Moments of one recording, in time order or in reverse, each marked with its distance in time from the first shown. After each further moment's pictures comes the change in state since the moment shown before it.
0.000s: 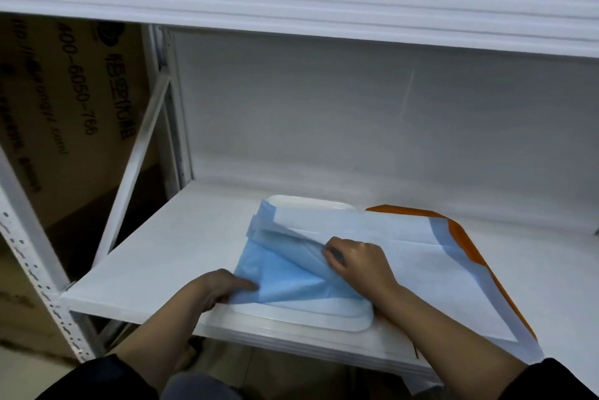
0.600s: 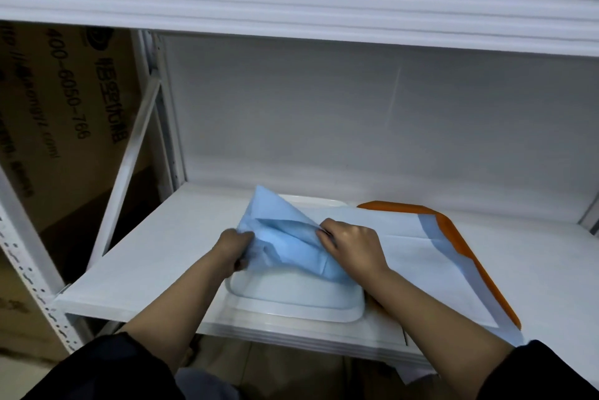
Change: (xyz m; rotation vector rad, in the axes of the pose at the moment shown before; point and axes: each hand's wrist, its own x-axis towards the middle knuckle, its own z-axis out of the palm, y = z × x) left_hand -0.011 0.058 0.004 -0.601 0.143 0.238; right_hand 0.014 -0.006 -0.017 -0.111 0.144 0.032
